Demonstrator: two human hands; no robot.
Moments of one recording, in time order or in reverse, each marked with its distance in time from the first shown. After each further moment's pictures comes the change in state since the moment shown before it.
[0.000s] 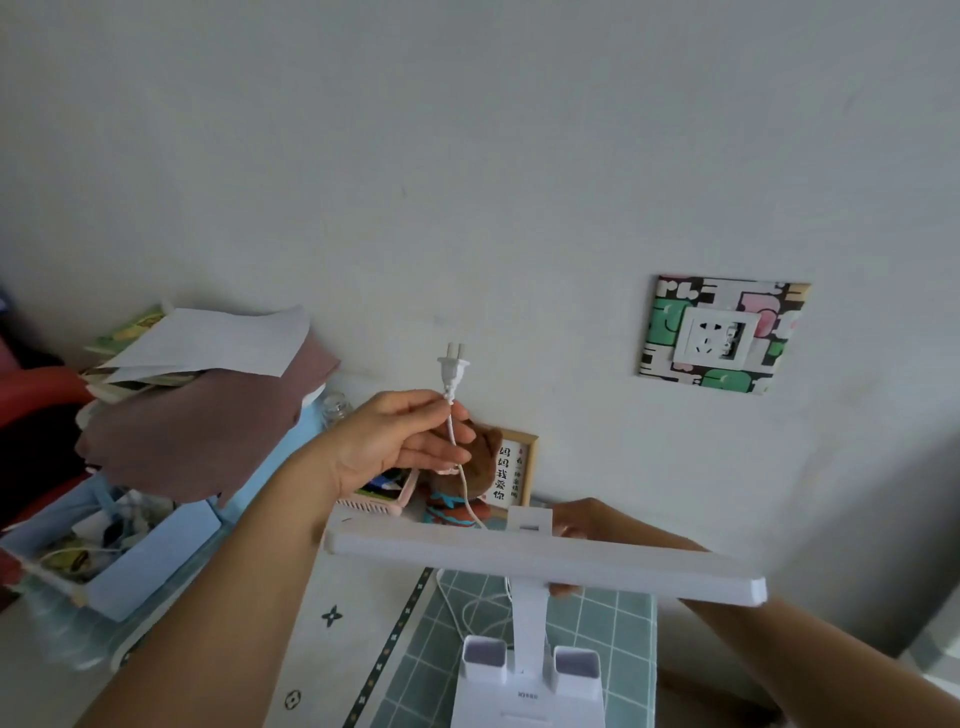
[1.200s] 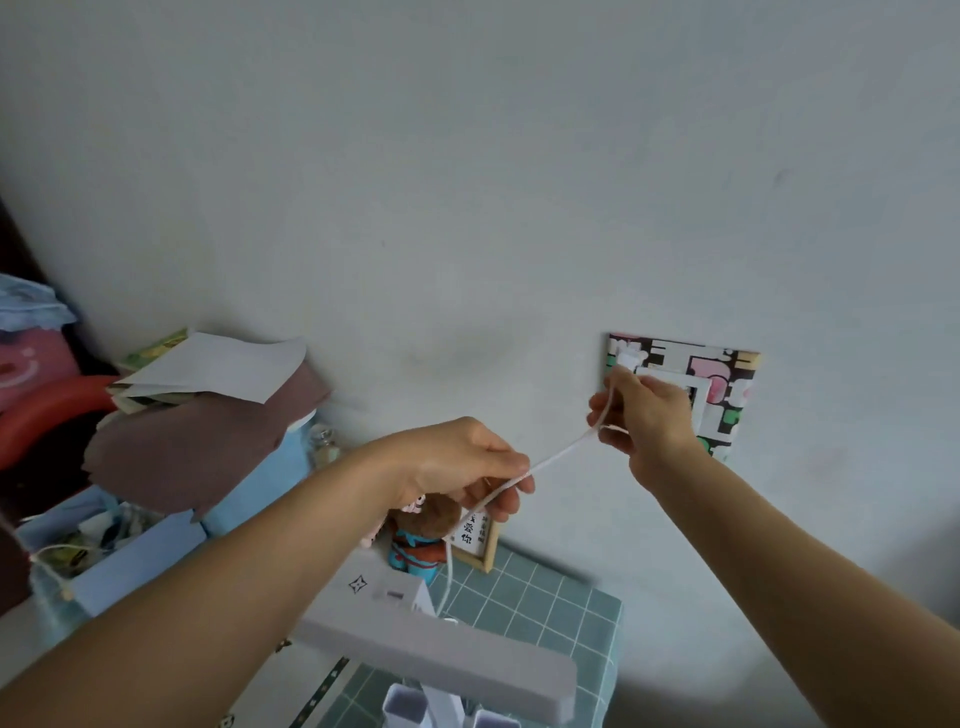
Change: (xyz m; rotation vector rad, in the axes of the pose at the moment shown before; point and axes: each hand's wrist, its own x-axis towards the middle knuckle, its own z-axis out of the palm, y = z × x) left_hand 0.036 0.073 0.150 0.500 -0.079 -0.195; right_hand -0.049 -0.067 -0.154 0.789 0.966 0.054
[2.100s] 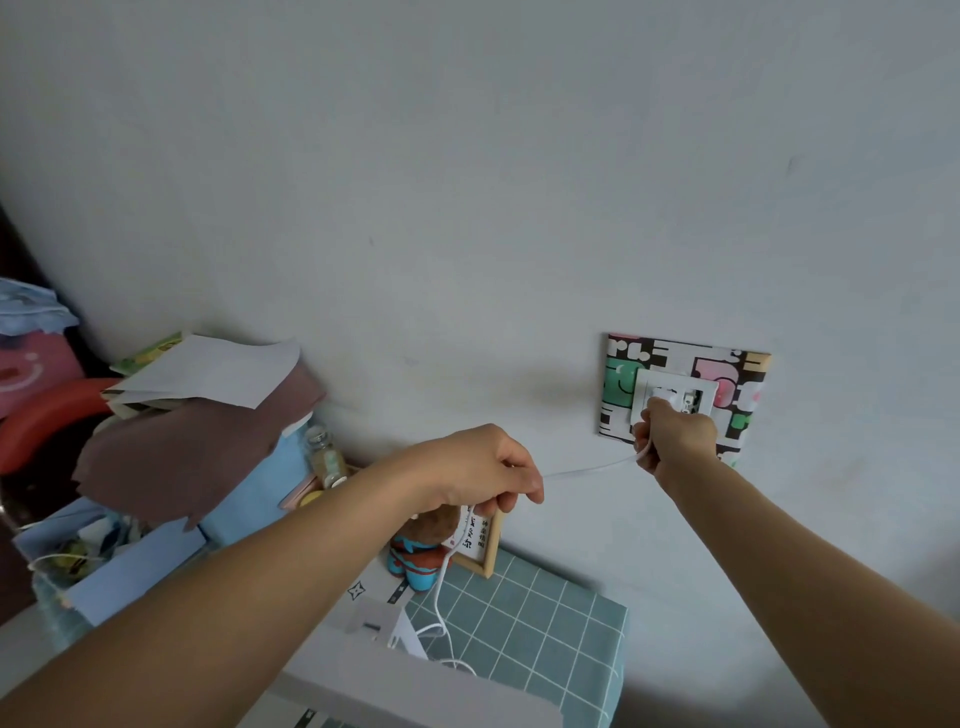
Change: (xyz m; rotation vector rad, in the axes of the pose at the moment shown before) left_hand 0.047 0.003 0.008 0.229 0.064 0.048; right_hand 0.071 0.032 -0.029 0.048 0.230 0.263
